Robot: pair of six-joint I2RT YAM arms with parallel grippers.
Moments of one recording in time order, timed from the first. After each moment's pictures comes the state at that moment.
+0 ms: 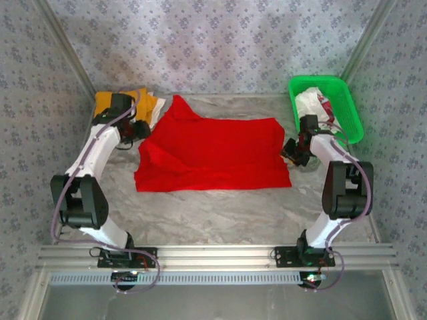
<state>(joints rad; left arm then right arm) -0.08 1.62 1.43 -0.81 0.01 -0.37 -0.03 1.70 1.16 -0.68 -0.20 0.54</state>
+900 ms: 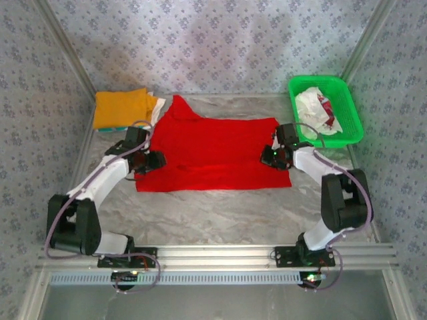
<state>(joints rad) -0.22 1.41 0.93 -0.62 0.11 -0.54 0.21 1.61 0.96 -0.42 -0.25 0.51</state>
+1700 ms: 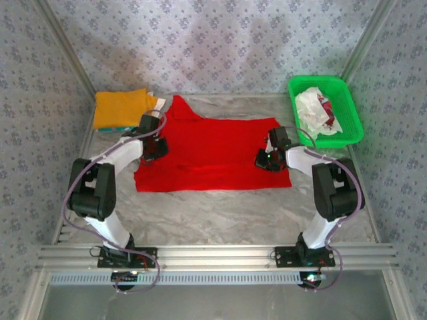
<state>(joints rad) -0.25 1.71 1.14 -0.51 0.01 -0.54 0.24 1.70 0.95 -0.35 -0.28 0.50</state>
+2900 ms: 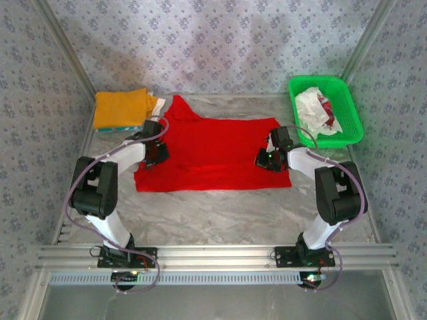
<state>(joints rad) -0.26 1.73 1.09 -0.48 -0.04 -0.56 0.24 1.66 0.94 -0.35 -0.29 0.50</state>
